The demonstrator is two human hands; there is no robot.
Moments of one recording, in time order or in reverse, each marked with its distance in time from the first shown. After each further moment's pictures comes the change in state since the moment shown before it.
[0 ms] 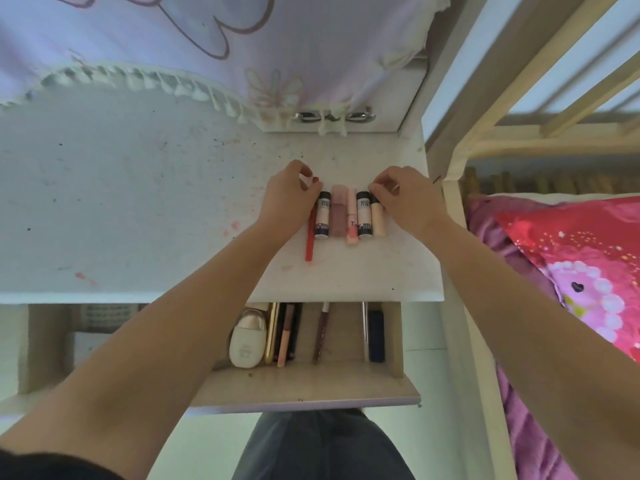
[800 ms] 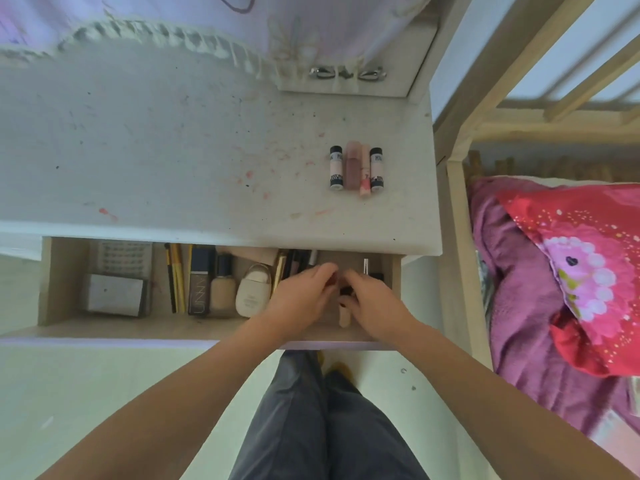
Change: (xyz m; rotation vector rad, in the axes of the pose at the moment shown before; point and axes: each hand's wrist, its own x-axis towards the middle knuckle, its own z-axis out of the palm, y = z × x) left_hand -0.185 -0.086 0.041 0.391 -0.309 0.355; right_hand -0.187 0.013 0.085 -0.066 -0.464 -0.136
